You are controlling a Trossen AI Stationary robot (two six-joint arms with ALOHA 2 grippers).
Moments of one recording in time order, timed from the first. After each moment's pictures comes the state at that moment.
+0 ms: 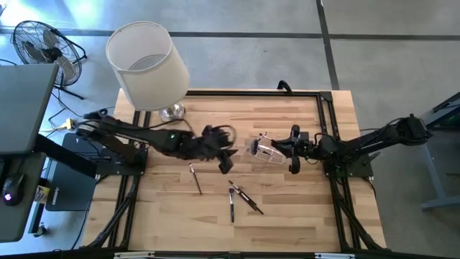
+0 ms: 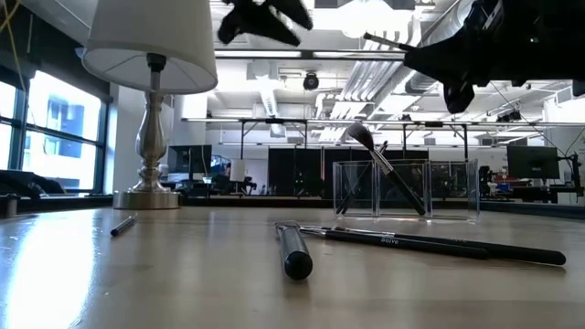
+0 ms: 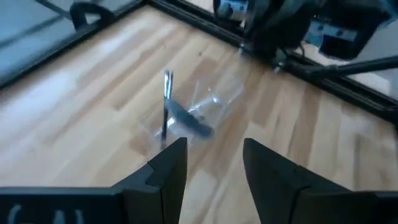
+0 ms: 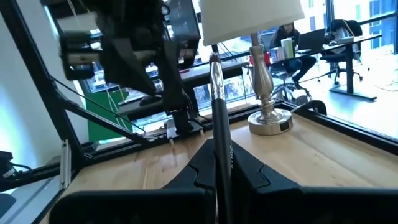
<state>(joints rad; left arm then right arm) -0.19 1.49 1.26 -0.36 -0.45 -0.55 0.11 0.95 0.12 0.94 0.28 0.23</state>
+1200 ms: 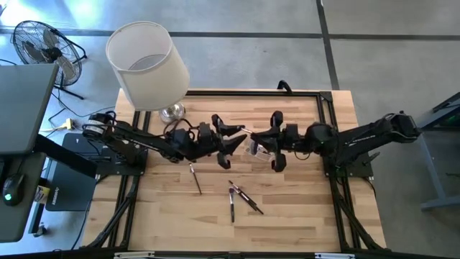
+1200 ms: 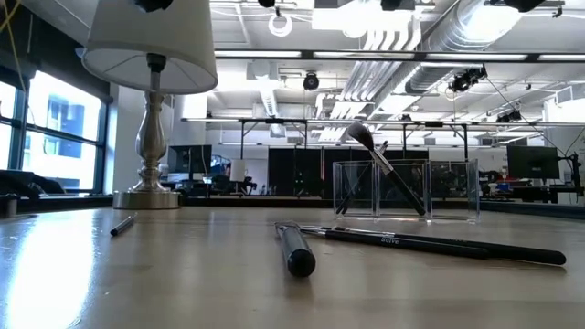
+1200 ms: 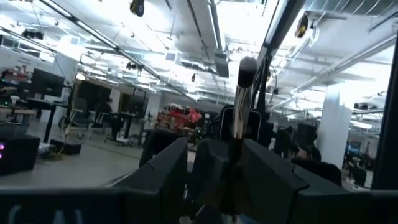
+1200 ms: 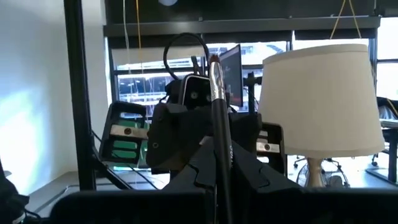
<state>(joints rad) -0.16 1.58 0.98 1.11 -0.37 -0.06 0.12 1.20 0.69 0.83 0.14 0.02</state>
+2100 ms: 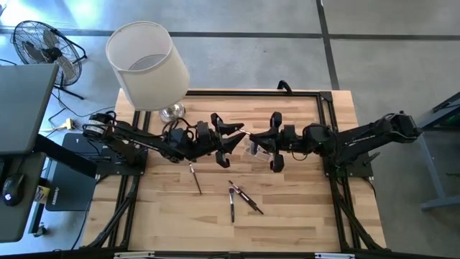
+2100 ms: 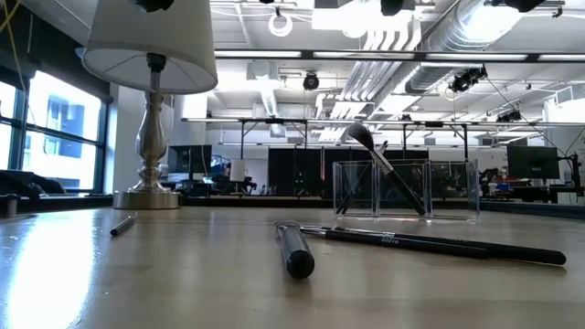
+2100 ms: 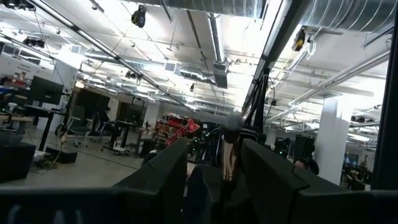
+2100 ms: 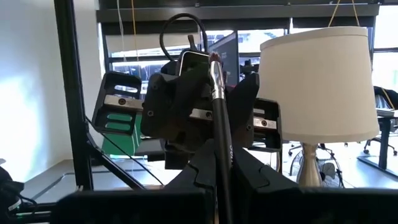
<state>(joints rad) -0.16 1.58 0.98 1.16 -0.37 -0.06 0.12 1.20 0.69 0.78 0.16 0.02</state>
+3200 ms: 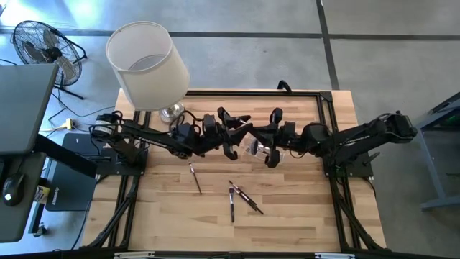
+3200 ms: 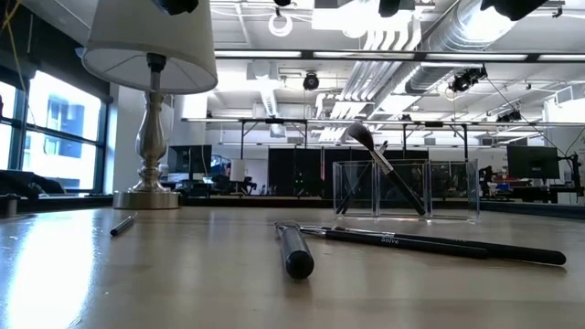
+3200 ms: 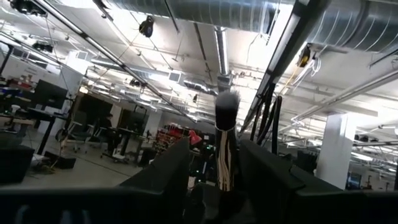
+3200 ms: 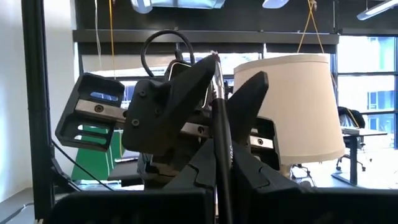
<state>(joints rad) -0.10 1.66 1.09 1.18 -0.35 -0.11 0.10 1.26 0.69 0.95 0.23 -0.03</state>
